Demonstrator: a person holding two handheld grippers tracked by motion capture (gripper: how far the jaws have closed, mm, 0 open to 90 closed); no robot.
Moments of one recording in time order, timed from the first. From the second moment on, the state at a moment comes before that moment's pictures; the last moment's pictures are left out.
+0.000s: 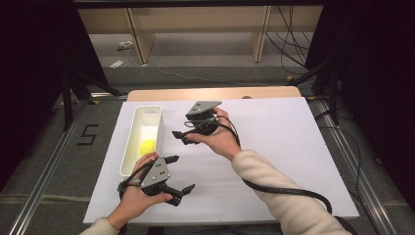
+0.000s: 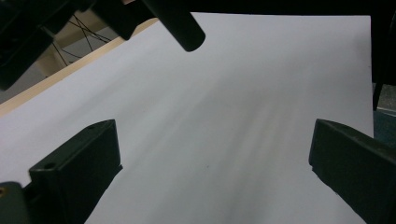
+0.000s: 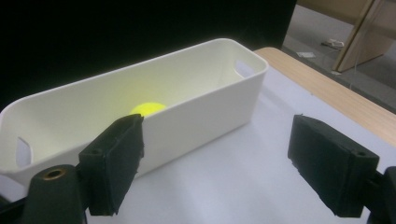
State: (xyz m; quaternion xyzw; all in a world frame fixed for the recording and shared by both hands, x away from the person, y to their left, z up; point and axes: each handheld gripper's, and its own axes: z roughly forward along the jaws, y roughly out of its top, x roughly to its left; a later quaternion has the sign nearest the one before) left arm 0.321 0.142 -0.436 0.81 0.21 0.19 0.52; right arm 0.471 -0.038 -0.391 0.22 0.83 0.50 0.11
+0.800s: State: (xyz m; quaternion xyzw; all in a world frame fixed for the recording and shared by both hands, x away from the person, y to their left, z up) left arm 0.321 0.141 -0.437 0.81 0.21 0.19 0.51; right arm 0.447 -0.135 -0.414 0.28 0.81 0.49 0.14
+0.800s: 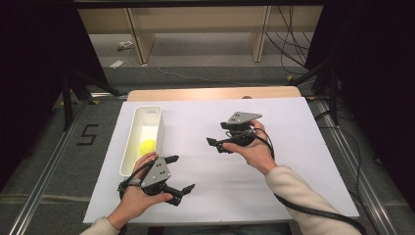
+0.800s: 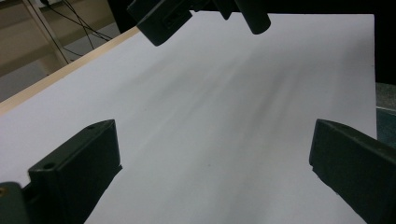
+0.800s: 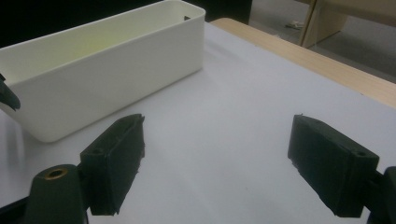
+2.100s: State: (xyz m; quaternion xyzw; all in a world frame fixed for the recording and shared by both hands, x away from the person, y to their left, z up) left arm 0.321 0.143 -0.434 0.81 0.21 0.20 0.52; right arm 0.386 -0.242 -0.435 0.35 0.79 0.48 0.16
